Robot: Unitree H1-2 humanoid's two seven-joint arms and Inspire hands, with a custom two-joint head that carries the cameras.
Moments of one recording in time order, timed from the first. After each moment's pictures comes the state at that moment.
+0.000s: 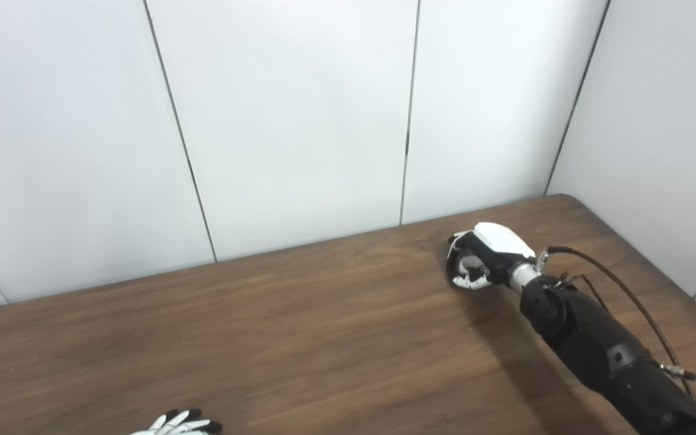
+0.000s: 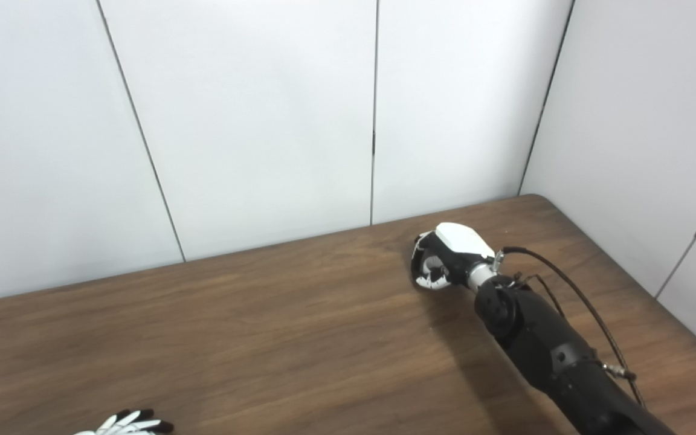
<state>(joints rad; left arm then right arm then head) 0.07 0.41 -0.22 -0.37 0.62 0.02 -0.36 -0.54 -0.58 0.27 0.47 -0.59 0.11 0.04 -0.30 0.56</state>
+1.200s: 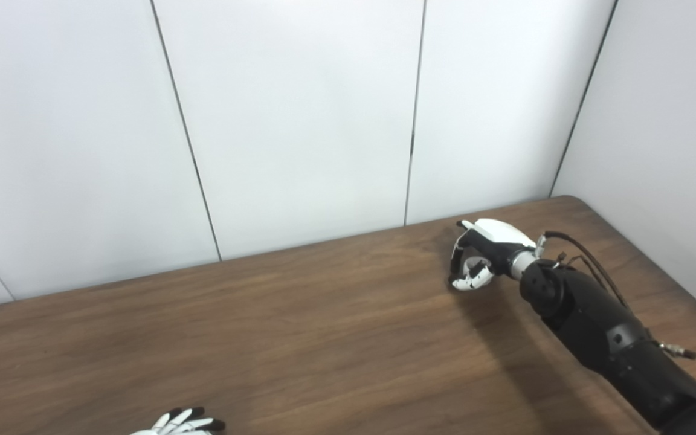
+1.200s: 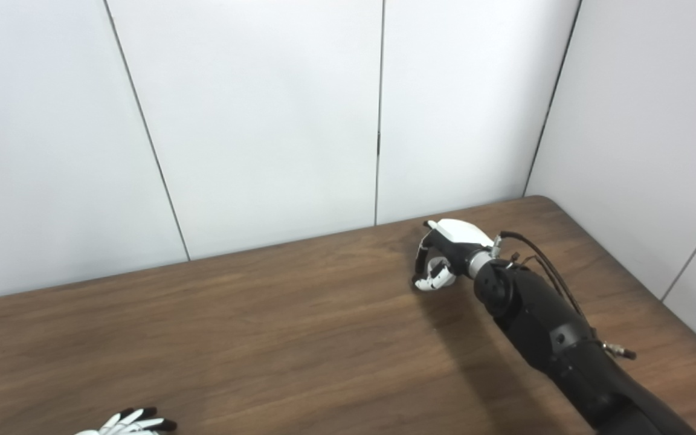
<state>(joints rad) 0.06 0.41 -0.22 -0.34 0.62 -0.01 -0.35 -0.59 -0.62 0.31 0.45 -0.60 0.25 0.21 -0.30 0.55</state>
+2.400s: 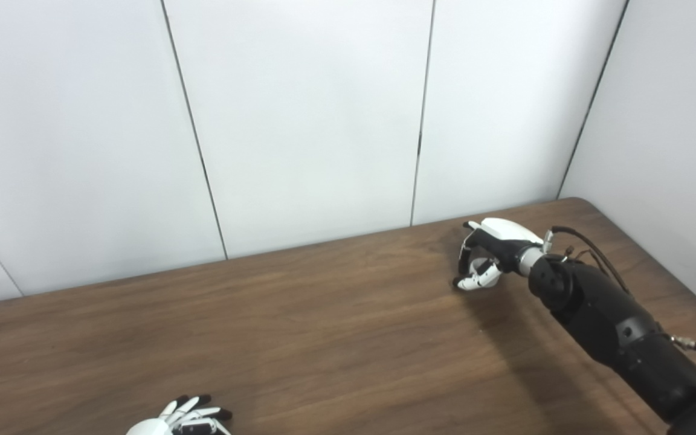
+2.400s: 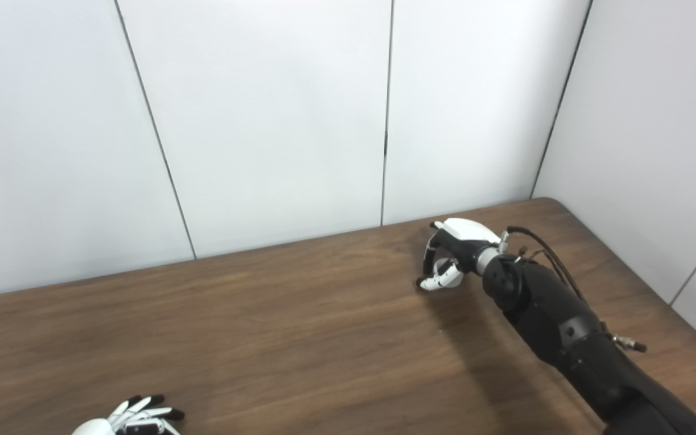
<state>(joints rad) 0.03 0.38 -0.24 -0.27 0.67 -0.05 -0.29 -0.60 -0.65 0.31 0.45 -0.59 0.25 0.26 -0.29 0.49</state>
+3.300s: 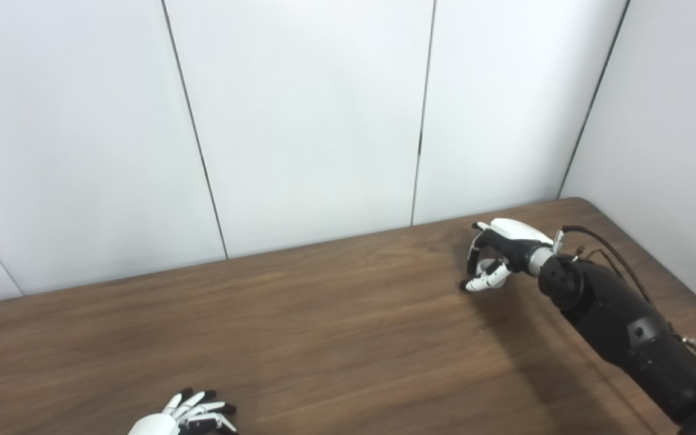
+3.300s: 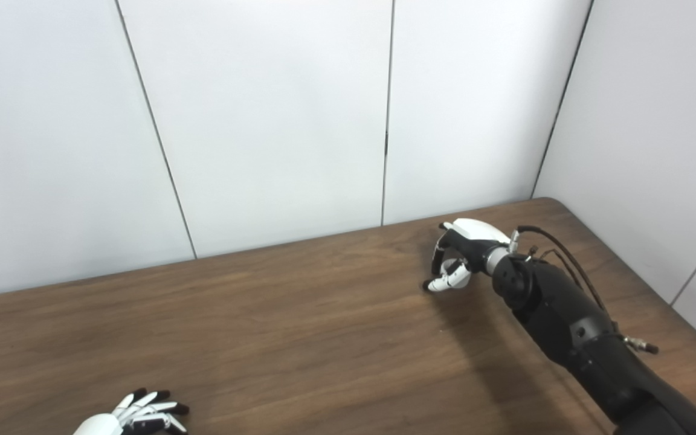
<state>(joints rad) 0.01 0.37 -0.25 -0.24 0.70 -0.08 -0.25 -0.58 -0.67 0.29 0.45 -0.58 0.25 0.27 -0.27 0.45</state>
